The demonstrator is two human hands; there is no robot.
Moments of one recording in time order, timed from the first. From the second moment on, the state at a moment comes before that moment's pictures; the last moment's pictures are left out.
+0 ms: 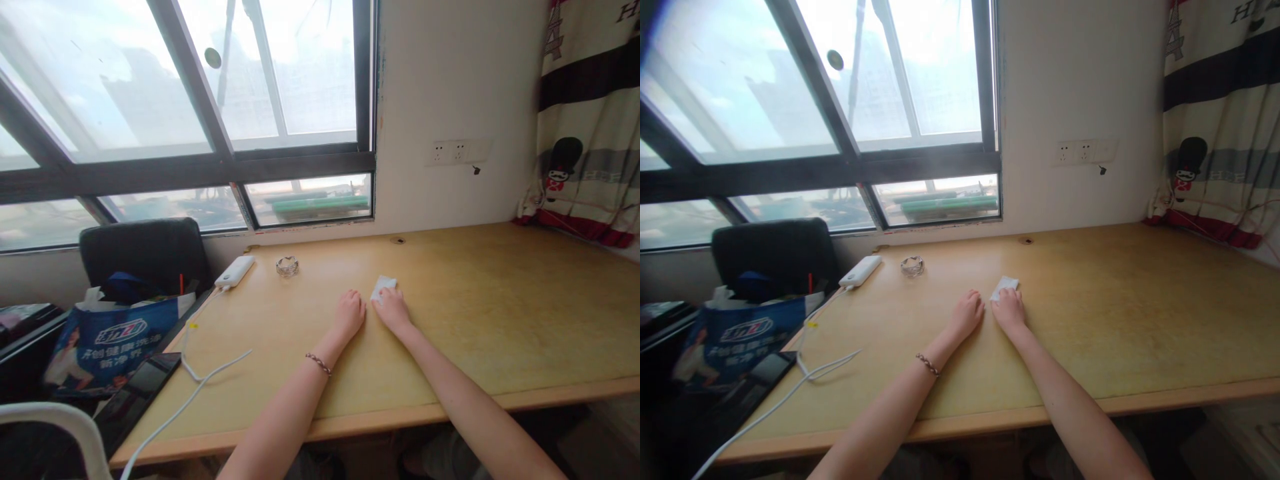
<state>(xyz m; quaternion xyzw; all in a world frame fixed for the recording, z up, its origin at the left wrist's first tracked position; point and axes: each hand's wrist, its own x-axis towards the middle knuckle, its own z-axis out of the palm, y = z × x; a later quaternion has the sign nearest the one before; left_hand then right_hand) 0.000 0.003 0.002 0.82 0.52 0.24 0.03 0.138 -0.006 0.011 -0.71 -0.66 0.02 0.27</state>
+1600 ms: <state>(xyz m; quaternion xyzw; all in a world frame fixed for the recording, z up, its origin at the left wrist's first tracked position) 0.001 0.017 0.010 0.30 0.31 0.58 0.69 0.143 0.005 0.015 -0.43 -0.24 0.59 0.64</state>
